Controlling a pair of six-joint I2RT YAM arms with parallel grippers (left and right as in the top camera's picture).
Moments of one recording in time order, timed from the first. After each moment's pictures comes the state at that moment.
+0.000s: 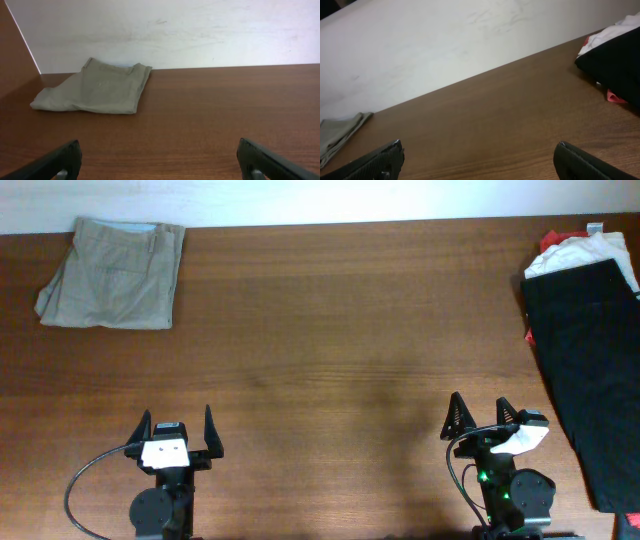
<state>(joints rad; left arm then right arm) 0.03 0.01 0.01 -0.08 -0.06 0.05 -0.02 0.01 0.01 -0.07 -0.05 0.39</state>
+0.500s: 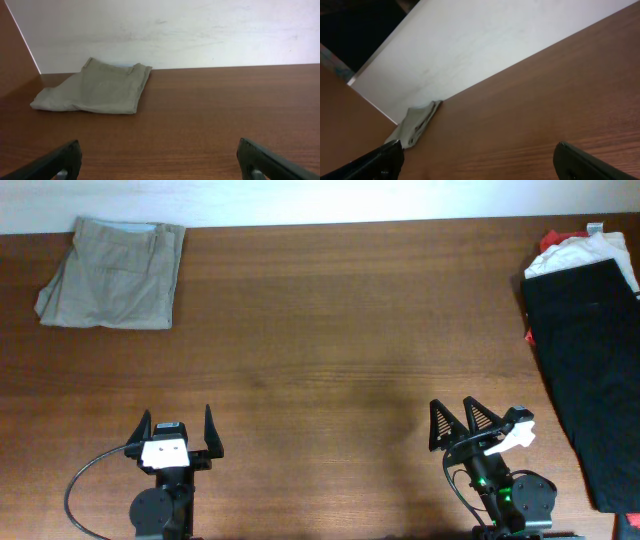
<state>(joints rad) 0.03 0.01 0.01 -0.08 -0.06 0.05 -0.02 0.01 0.01 -0.02 -0.34 0.63</state>
